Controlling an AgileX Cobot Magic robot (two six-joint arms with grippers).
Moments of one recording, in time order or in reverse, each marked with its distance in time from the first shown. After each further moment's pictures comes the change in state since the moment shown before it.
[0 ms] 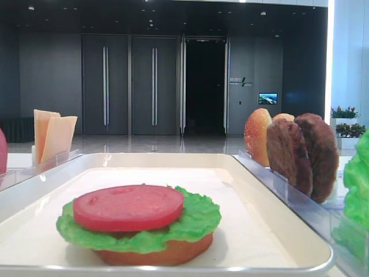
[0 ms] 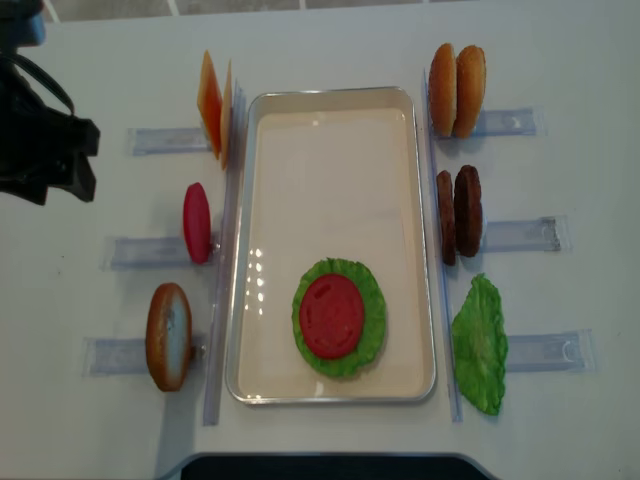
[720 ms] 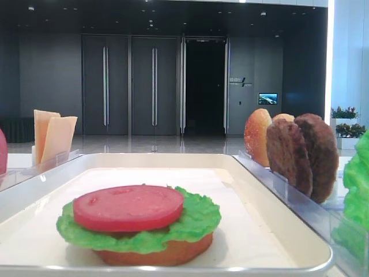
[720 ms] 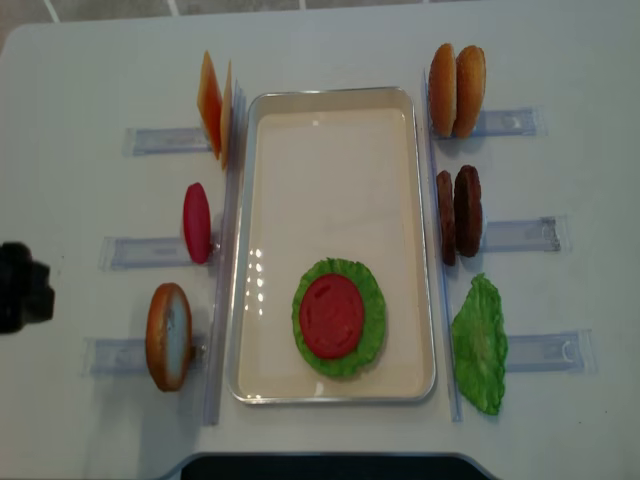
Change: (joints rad) left arm 0.032 -0.516 0.335 -0.004 0.061 0.036; right arm 0.000 0.000 0.000 0.000 0.000 0.000
